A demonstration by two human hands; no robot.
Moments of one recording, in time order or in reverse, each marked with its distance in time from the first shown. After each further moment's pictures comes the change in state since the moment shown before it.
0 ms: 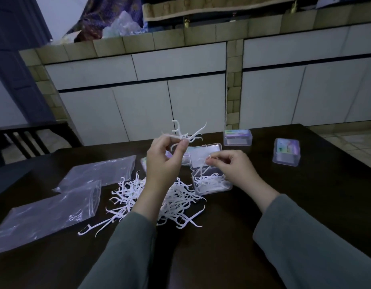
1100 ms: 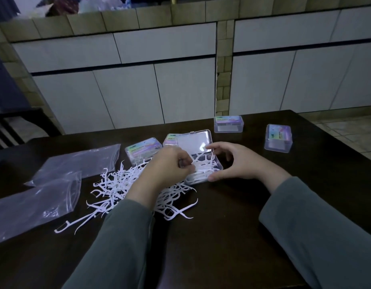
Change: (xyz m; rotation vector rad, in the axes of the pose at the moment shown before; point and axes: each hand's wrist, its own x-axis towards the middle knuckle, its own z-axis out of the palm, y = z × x) left_hand -0.003 -0.021 0.020 0.579 -0.700 -0.089; right_hand -0.006 0.013 -0.036 -0.328 -0.401 0.144
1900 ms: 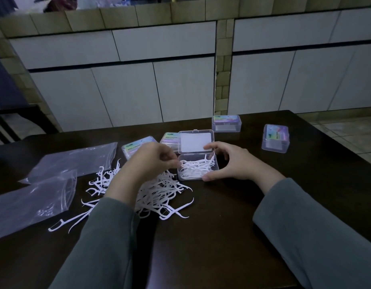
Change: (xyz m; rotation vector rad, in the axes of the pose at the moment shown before) left_hand -0.008 -0.008 -0.025 -0.110 -0.076 -0.159; right_hand 0.002 0.005 0.003 0.007 0.057 0.022
